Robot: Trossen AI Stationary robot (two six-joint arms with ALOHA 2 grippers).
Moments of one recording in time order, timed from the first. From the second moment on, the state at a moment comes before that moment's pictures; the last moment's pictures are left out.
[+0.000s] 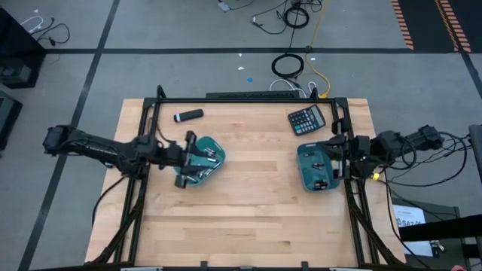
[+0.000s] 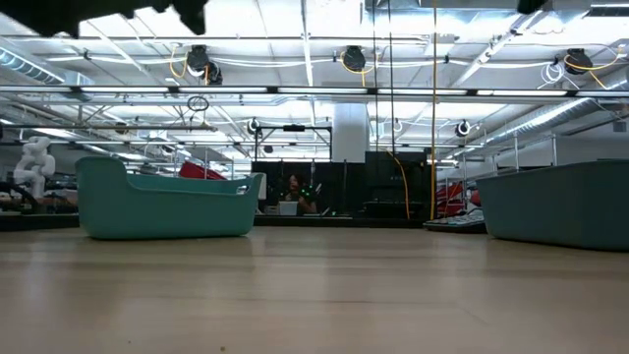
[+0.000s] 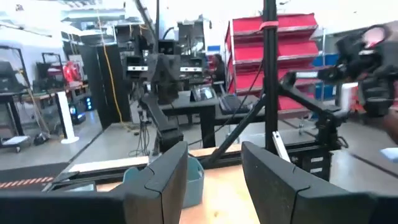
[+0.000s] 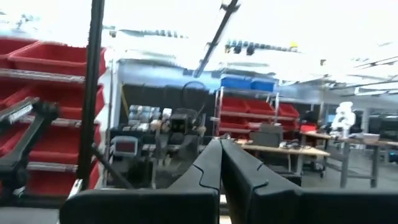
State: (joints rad) left arm -0.11 0.92 0.46 0.61 0.08 0.09; right arm 0.33 0.39 0.42 0.37 0.36 -0.23
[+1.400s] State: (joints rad) left arm -0.11 0.00 0.04 0.23 0.05 -0.07; right arm 0.30 0.00 0.30 0.28 0.18 -0.29
